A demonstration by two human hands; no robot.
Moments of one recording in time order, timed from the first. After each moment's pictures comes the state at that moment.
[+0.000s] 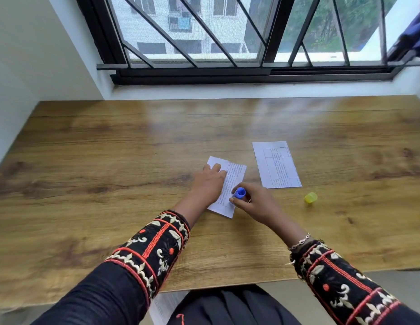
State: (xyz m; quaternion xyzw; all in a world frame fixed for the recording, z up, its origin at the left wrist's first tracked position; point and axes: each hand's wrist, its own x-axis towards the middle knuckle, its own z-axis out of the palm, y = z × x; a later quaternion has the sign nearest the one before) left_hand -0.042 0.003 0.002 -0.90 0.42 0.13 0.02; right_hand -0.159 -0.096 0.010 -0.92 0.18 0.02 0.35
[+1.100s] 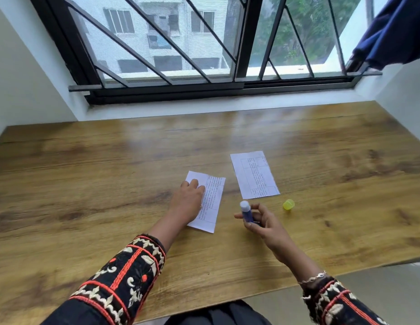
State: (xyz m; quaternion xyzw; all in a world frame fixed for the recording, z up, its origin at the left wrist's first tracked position) left_hand -0.043 0.008 -0.001 -0.89 0.43 0.14 0.01; right_hand -0.224 -0.122 -0.006 -0.70 0.27 -0.03 0.66
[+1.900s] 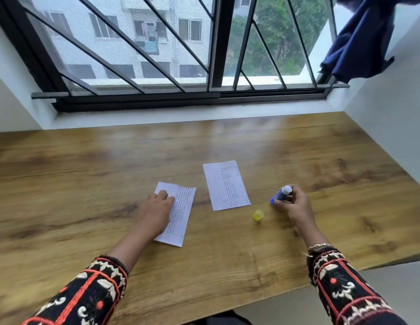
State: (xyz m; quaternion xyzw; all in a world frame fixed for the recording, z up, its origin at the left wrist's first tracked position) left_hand -0.050 -0.002 0.007 -0.91 0.38 0.15 0.01; right_hand -0.249 -0.274 -0.005 -0.73 0.41 -0.22 0.51
